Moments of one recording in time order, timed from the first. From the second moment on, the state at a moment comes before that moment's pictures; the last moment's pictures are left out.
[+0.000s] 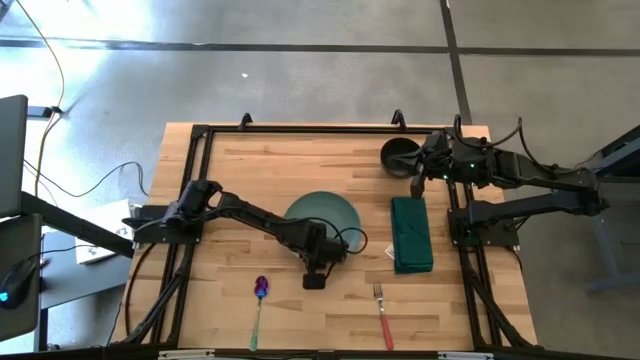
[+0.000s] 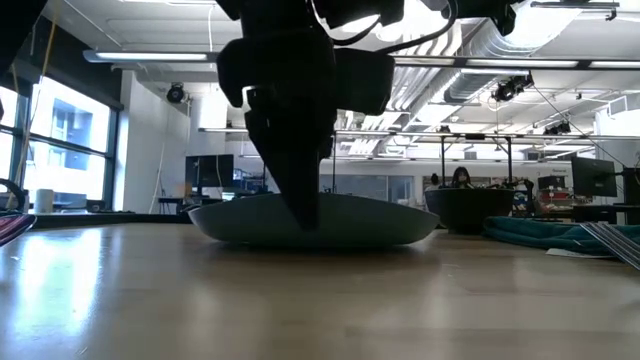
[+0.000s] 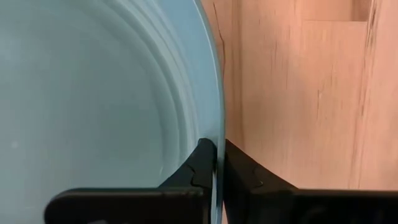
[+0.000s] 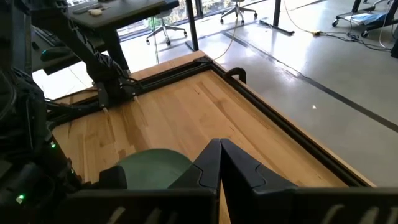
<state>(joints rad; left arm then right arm) -0.14 2.13 1.58 -0.78 0.04 -0.24 -0.10 0.82 0.97 -0.49 0.27 0.23</state>
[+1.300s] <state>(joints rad) 0.06 1.94 1.80 -1.15 -0.21 -0.35 -0.29 0.82 0.97 -0.84 0.33 0.41</state>
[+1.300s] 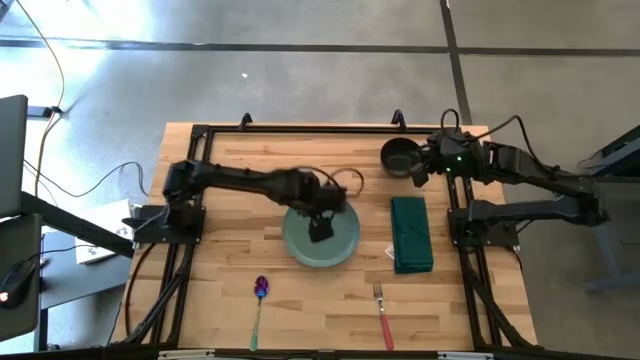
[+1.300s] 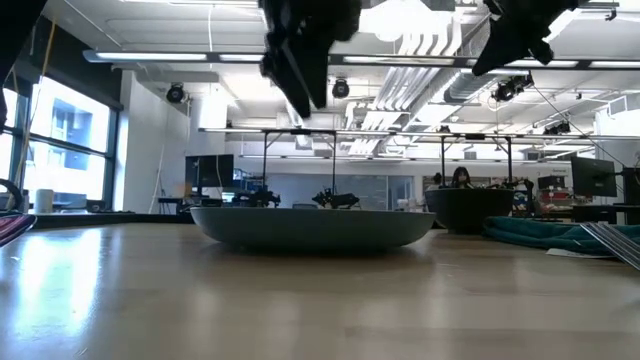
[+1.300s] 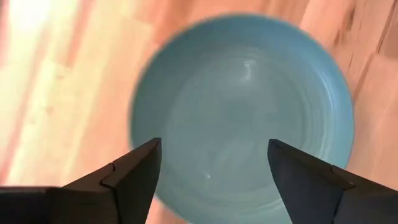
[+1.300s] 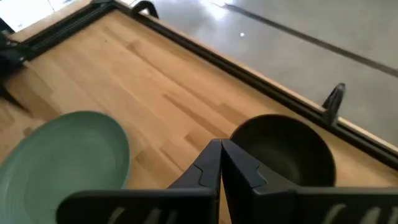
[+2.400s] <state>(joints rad) 0.10 1.60 1.58 -1.47 -0.50 -0.64 -0.88 1.40 1.09 -1.01 0.18 0.29</state>
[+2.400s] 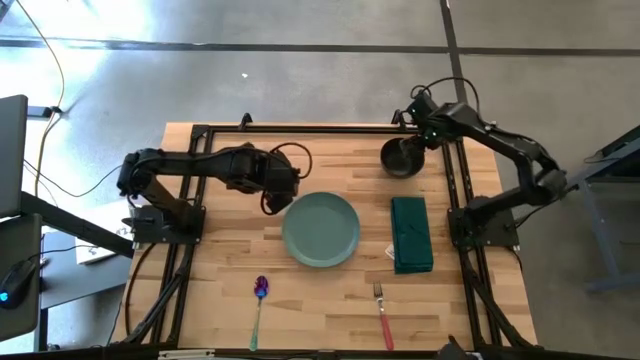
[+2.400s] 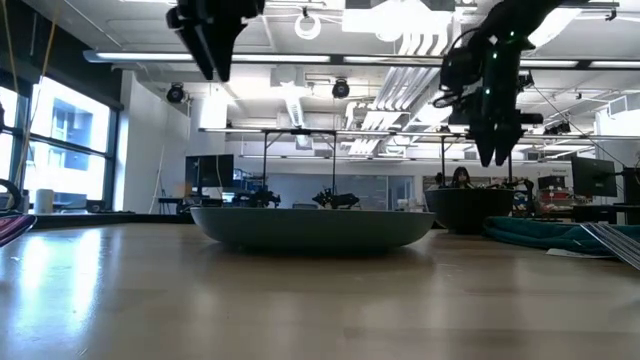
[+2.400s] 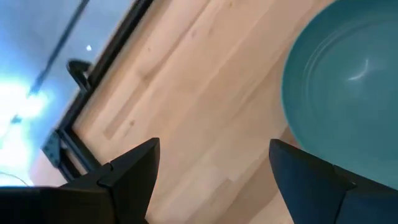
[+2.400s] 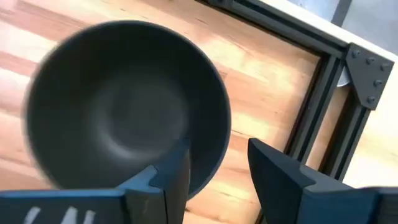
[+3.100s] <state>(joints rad) 0.10 1.46 1.46 -1.37 -0.48 -0.69 -0.94 1.47 0.84 -0.73 0.11 0.32</state>
